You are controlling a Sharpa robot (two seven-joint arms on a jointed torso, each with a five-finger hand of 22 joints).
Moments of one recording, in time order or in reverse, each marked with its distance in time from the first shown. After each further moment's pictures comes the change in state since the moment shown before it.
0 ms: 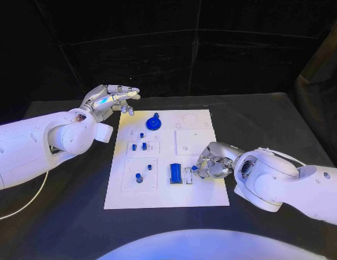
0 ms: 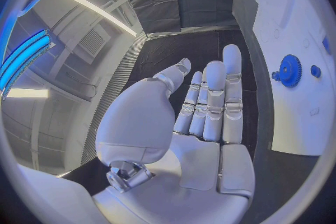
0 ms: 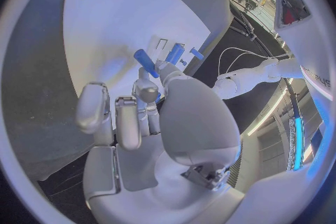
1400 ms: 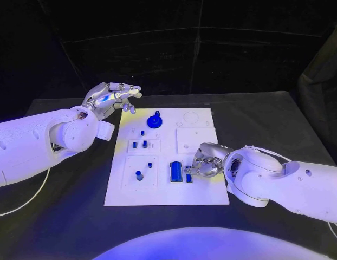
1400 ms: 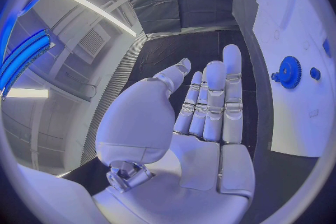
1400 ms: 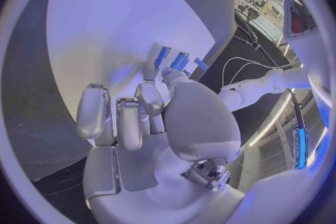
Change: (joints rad) left arm 0.000 -0.002 0.000 0.003 0.000 0.001 -0.003; left_hand 0.000 0.000 0.000 0.000 0.000 0.000 0.000 -0.001 0.000 0.000 0.000 0.000 0.000 0.000 0.000 0.000 0.000 0.000 0.000 0.000 0.000 0.000; right arm 0.000 0.092 0.000 -0.058 -0.051 0.079 -0.060; right_hand -0.170 -0.007 -0.059 0.092 -0.032 0.087 -0.037 0.034 0.037 0.071 -0.021 0.105 0.093 0.000 -0.015 0.034 0.000 0.000 0.024 -0.022 0.023 0.036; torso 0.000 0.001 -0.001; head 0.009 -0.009
